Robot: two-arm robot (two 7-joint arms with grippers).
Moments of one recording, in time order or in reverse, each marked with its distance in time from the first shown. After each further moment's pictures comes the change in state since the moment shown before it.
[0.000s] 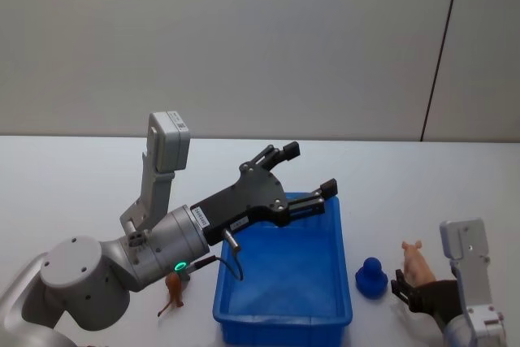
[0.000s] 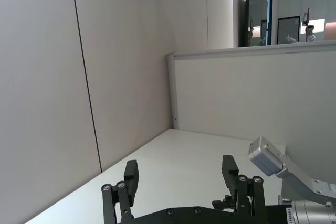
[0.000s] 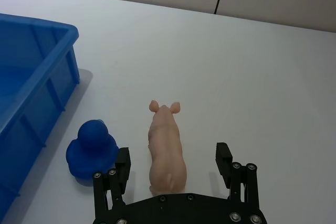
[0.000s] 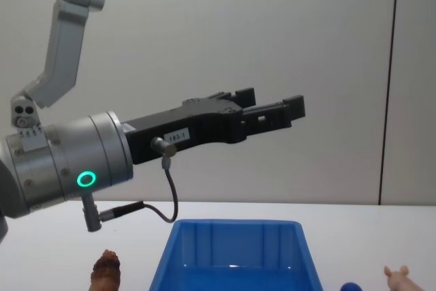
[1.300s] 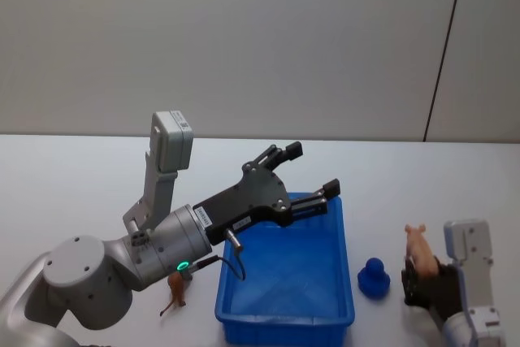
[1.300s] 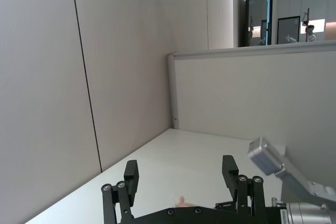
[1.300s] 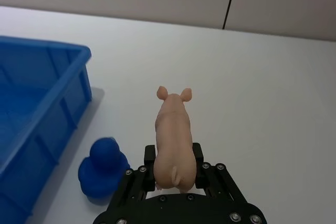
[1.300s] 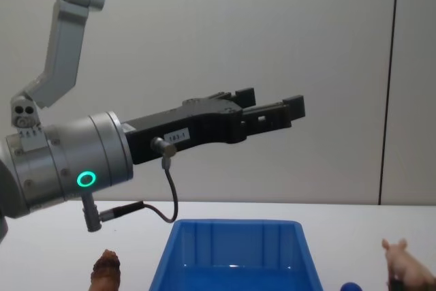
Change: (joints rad) left arm 0.000 0.000 0.000 0.000 0.000 0.000 0.000; right arm 0.021 -0.017 0.015 0.071 0.013 -0.115 0.043
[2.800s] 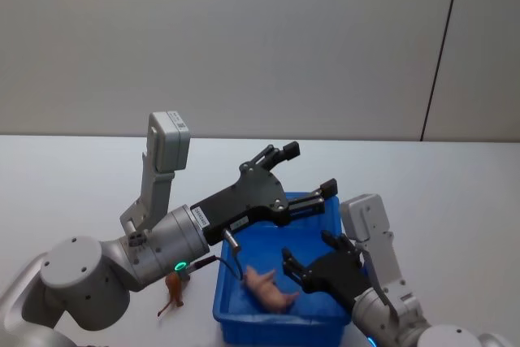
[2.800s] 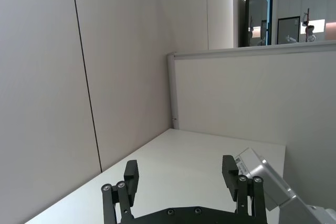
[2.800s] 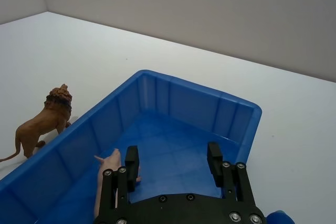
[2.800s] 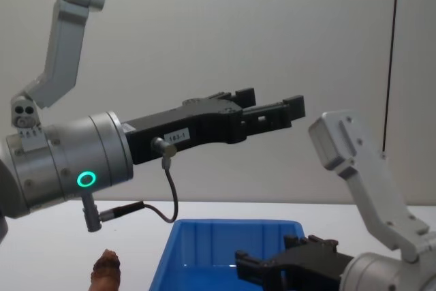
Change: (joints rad) left arm 0.000 0.000 0.000 0.000 0.000 0.000 0.000; right arm 0.094 -0.085 -0.097 0.033 -0.089 -0.034 0.314
